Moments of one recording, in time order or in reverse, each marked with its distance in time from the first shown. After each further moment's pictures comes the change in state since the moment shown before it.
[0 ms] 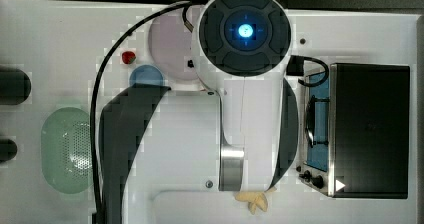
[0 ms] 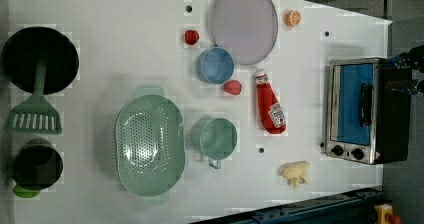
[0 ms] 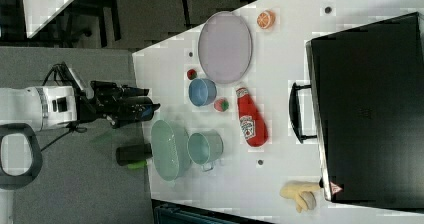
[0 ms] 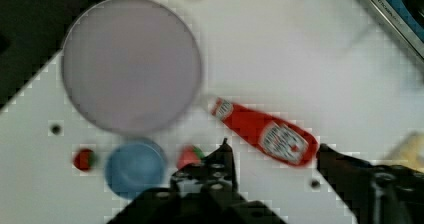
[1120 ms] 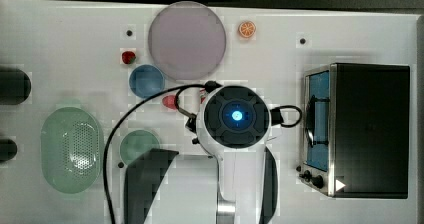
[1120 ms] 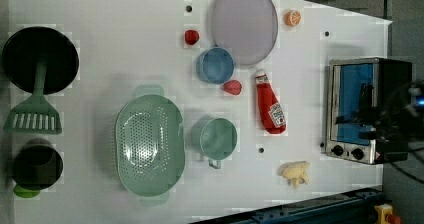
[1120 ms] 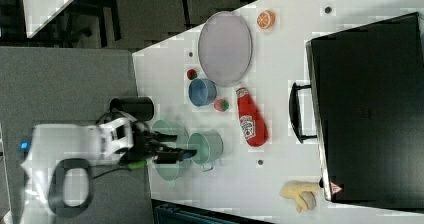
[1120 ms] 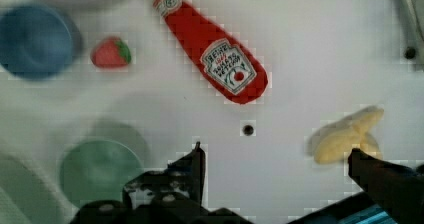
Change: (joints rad) arm -0.092 -0.185 0.080 -0.444 0.033 0.094 -0.415
